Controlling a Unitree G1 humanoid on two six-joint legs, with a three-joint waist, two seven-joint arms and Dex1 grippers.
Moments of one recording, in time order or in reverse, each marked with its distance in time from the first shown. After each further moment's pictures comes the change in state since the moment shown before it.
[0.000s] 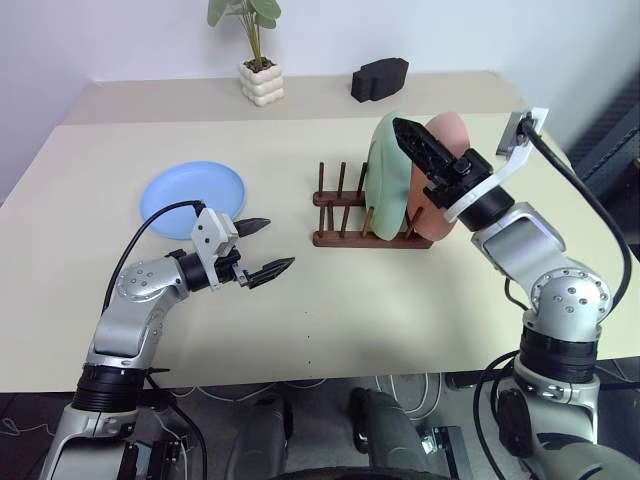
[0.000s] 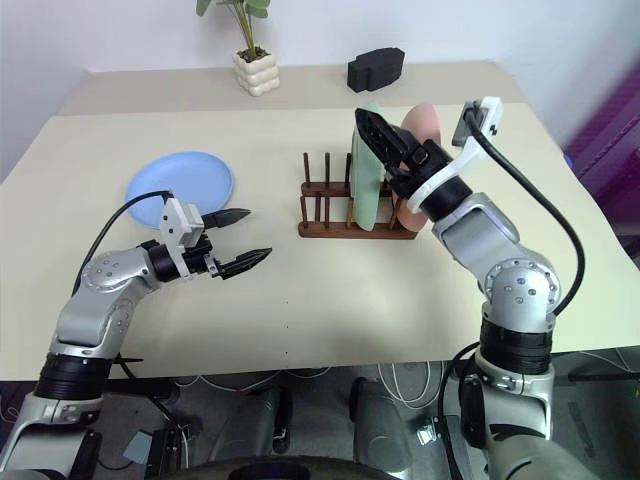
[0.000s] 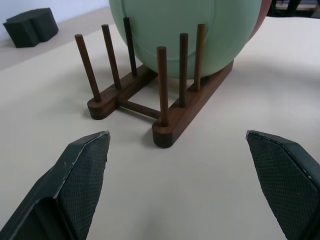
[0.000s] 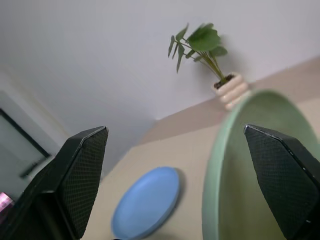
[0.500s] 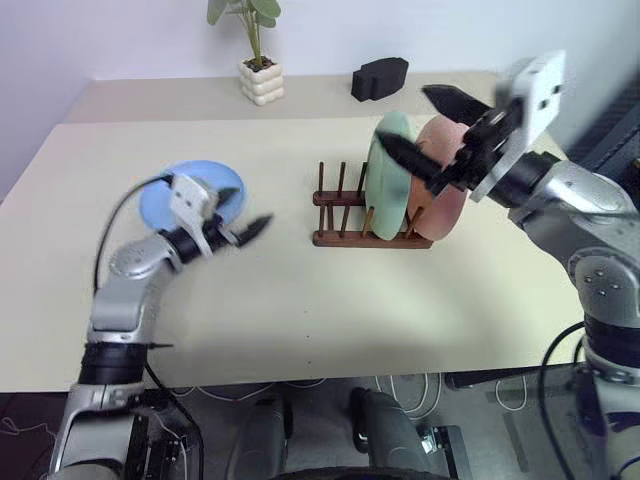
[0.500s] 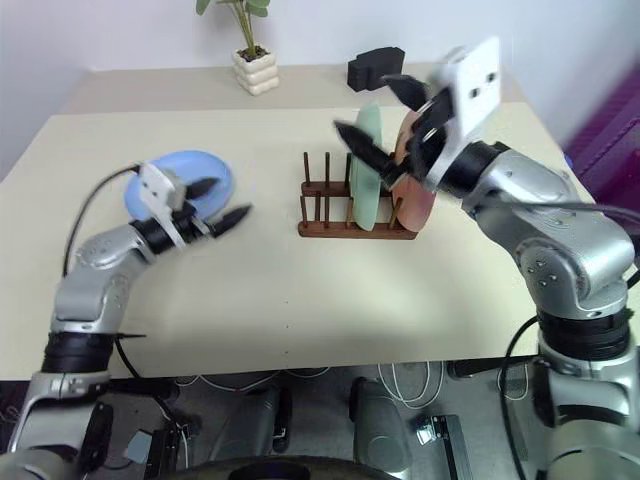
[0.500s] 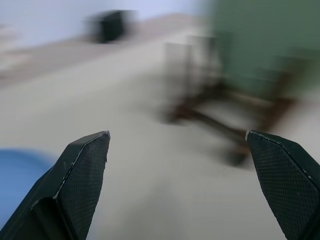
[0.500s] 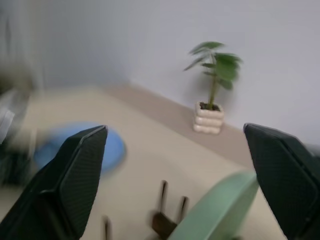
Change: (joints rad) left arm -0.176 -0.023 0.119 0.190 0.035 0.085 0.280; right arm -0.111 -0.385 0.263 -0.150 -0.556 -0.125 0.396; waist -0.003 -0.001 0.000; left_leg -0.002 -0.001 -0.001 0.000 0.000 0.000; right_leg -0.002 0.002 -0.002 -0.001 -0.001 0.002
